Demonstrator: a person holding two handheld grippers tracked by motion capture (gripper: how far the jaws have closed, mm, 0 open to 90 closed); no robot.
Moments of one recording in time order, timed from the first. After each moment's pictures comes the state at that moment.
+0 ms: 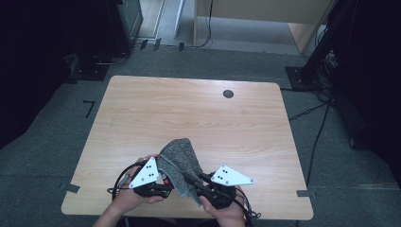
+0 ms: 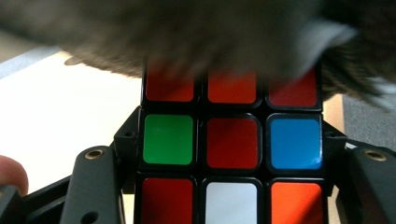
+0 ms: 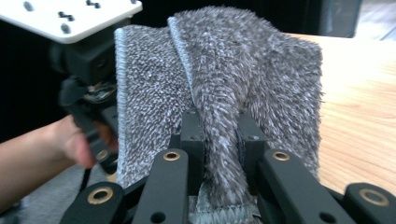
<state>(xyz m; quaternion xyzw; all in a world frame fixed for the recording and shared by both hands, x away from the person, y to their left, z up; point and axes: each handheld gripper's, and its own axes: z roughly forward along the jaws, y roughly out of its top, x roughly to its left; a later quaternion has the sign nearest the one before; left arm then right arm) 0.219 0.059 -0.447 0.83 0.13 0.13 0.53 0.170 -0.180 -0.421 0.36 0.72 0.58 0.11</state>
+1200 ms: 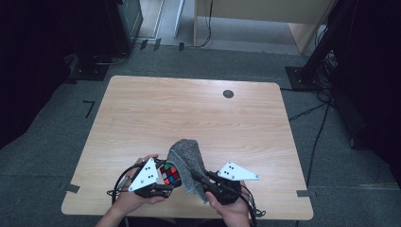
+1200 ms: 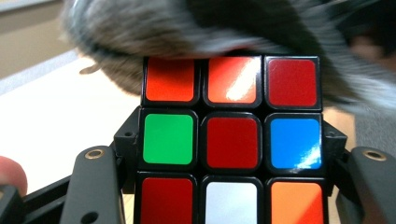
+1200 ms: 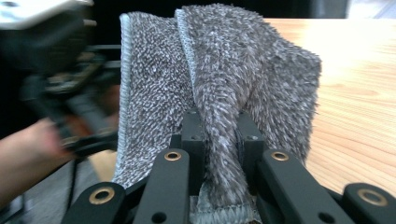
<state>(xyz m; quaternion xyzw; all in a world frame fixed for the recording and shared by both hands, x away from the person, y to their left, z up) 0.221 0.062 -0.449 0.81 0.15 0.15 0.55 0.178 -0.196 -0.430 0.39 0.71 0.57 0.09</state>
